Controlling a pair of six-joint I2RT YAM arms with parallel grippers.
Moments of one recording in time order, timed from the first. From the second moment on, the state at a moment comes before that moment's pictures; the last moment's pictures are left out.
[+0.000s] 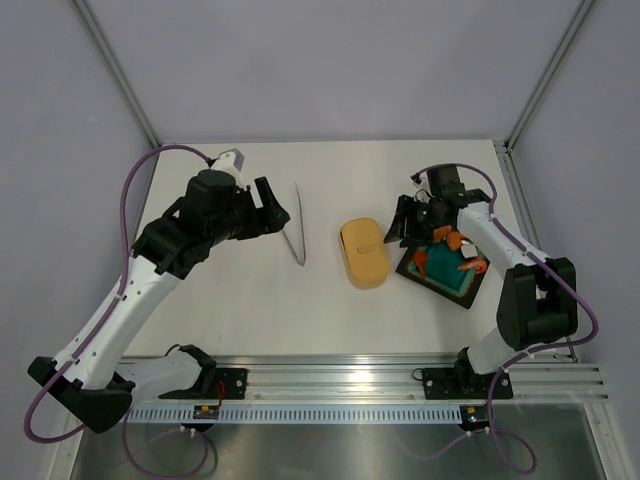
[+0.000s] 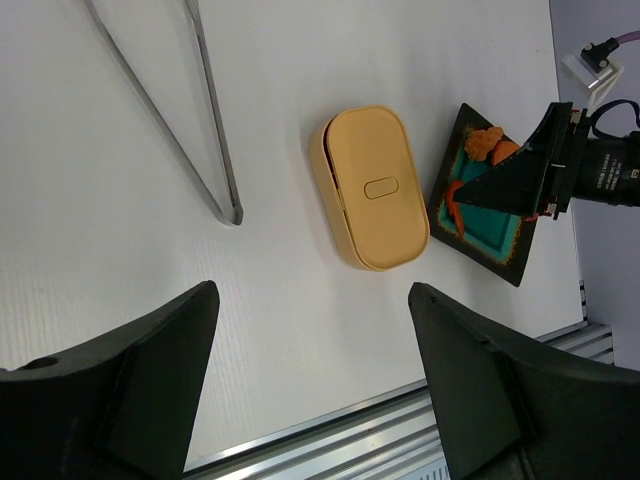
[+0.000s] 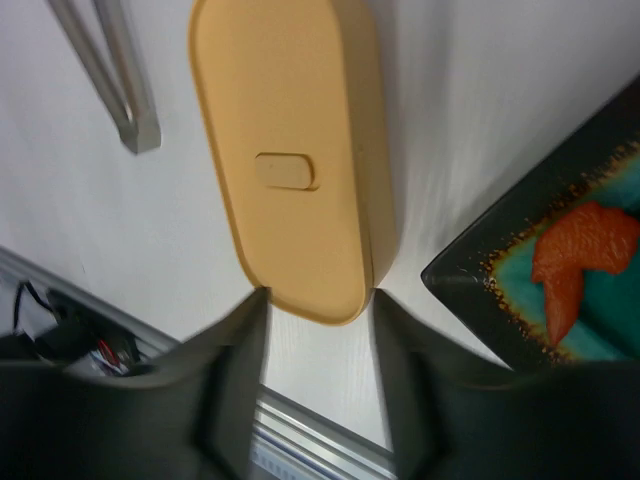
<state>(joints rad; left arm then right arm) -0.57 1.10 1.34 -0.81 -0.07 -0.63 0.21 1.57 1.18 -0.67 -0.45 0.35</state>
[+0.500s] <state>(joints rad) -0.57 1.10 1.31 -0.81 -0.06 -0.64 0.31 1.76 1.28 -0.65 -0.13 0.50</state>
